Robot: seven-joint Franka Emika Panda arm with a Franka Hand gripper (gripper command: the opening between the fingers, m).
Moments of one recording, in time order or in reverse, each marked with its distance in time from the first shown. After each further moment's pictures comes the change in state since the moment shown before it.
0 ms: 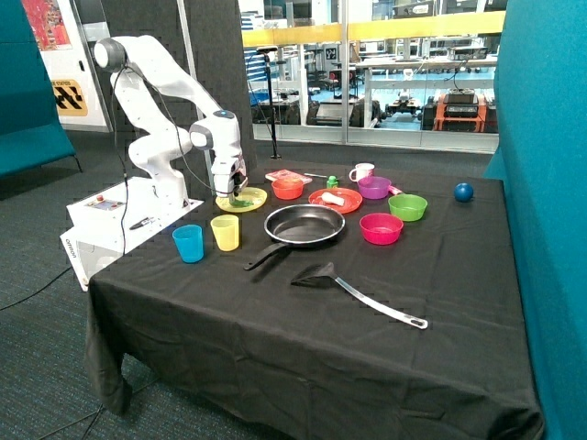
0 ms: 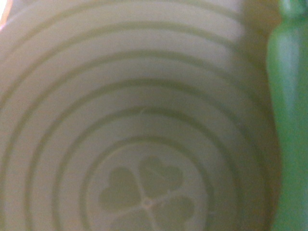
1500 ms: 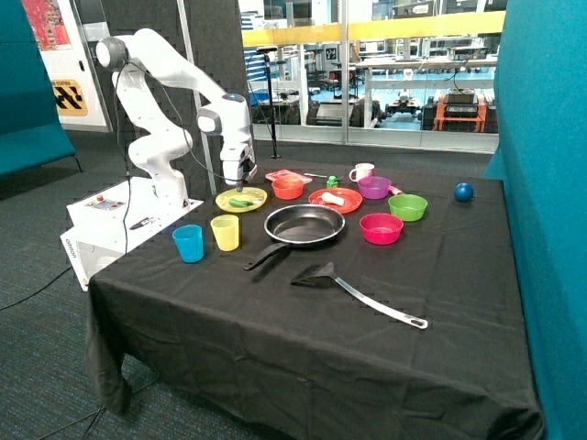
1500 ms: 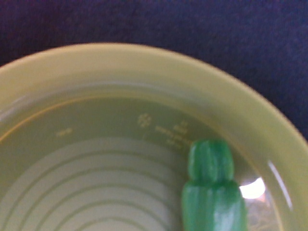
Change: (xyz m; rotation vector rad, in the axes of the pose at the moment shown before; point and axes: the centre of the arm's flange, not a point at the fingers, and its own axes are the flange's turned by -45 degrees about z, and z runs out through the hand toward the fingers) arm 0.045 0.021 -0.052 0.007 -0.003 0.003
